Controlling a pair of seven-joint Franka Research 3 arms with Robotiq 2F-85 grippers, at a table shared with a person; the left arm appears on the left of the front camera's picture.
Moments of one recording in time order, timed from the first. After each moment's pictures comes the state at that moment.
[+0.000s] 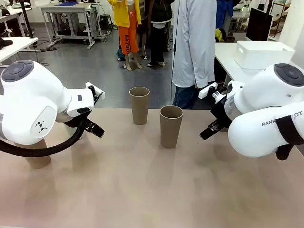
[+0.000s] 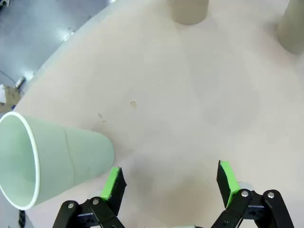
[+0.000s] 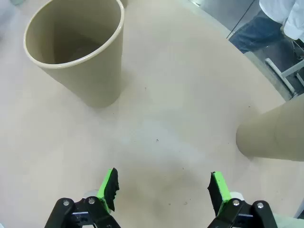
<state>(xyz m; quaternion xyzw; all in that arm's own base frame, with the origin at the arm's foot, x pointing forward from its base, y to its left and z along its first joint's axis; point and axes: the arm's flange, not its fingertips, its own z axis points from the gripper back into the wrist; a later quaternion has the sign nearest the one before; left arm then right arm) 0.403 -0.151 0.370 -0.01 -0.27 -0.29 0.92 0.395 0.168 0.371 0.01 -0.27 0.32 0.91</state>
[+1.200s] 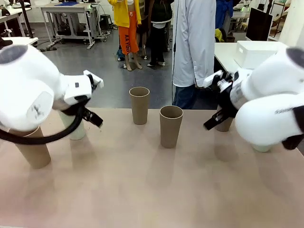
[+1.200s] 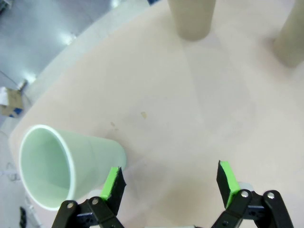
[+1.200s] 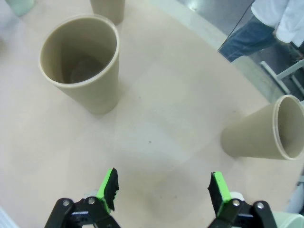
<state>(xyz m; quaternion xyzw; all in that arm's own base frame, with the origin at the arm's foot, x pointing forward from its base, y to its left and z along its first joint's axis) 0.415 -0.147 0.416 -0.02 -0.27 -0.30 0.91 0.391 0.161 0.423 0.01 -0.29 0.31 0.91</state>
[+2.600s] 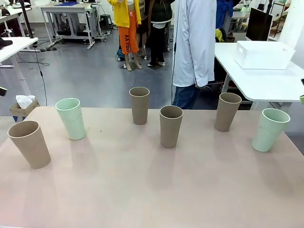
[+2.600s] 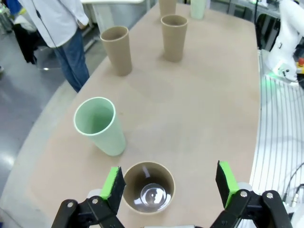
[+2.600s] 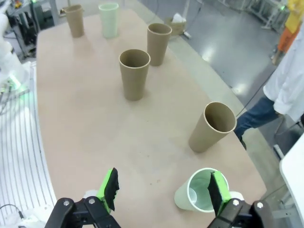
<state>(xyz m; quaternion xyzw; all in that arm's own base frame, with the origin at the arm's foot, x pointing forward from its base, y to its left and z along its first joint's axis) 0.329 0.125 0.514 -0.25 -0.37 -0.51 0.74 0.319 -0.094 0.540 0.16 -0.40 0.47 0.77</state>
